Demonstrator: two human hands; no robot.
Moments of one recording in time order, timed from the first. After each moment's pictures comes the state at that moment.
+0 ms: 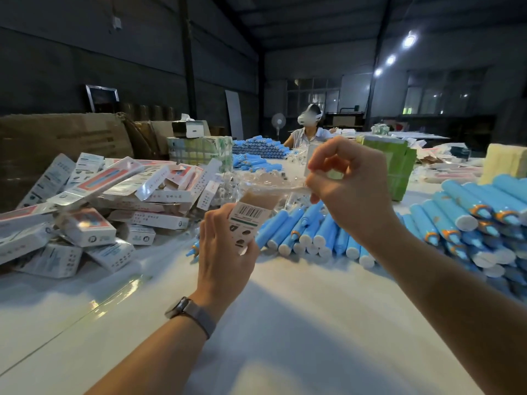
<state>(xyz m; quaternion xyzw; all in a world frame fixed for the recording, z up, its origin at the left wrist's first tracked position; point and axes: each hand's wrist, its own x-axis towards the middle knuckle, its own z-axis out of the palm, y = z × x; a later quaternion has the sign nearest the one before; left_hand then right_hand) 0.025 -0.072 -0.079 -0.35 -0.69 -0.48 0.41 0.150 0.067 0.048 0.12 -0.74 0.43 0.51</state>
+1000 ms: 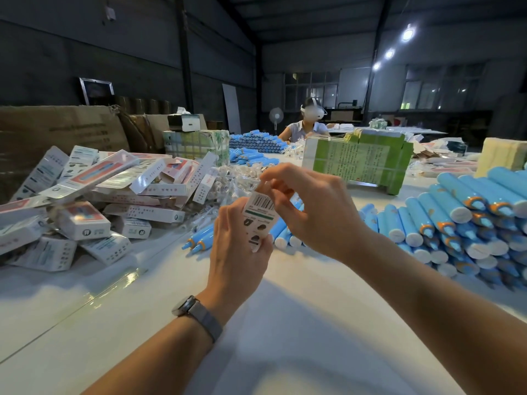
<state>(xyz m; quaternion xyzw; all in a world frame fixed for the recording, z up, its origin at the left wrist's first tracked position) 0.049 -0.057 -0.077 -0.37 -0.70 -0.51 0.35 0.139 0.061 0.020 0.21 -0.83 0.12 0.49</state>
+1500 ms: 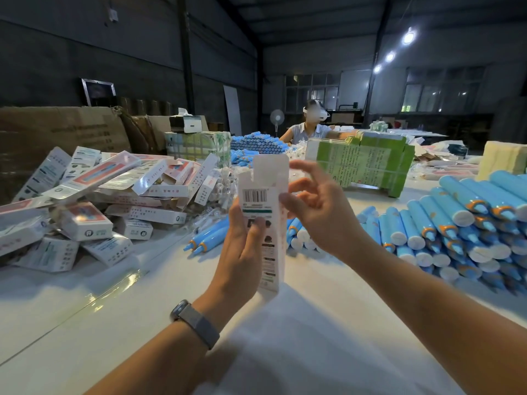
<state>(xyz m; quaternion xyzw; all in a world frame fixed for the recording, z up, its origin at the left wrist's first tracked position) 0.066 -0.061 -0.064 -0.38 -0.60 -0.70 0.08 0.123 0.074 0.005 0.12 -0.80 0.47 0.36</state>
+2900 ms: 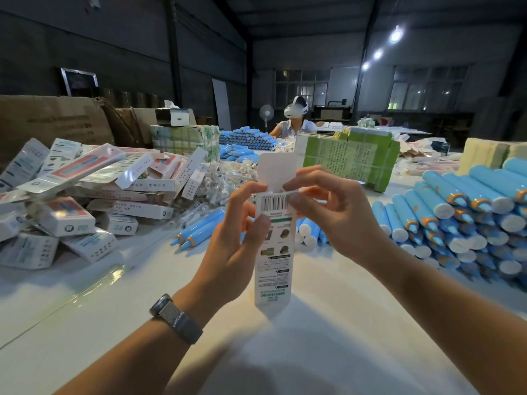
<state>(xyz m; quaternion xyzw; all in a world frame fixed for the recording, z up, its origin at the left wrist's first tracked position) 0.082 -0.076 -0.048 -0.50 -0.60 -0.62 0.11 0.162 0.083 0.005 0.16 -0.77 0.51 0.34</state>
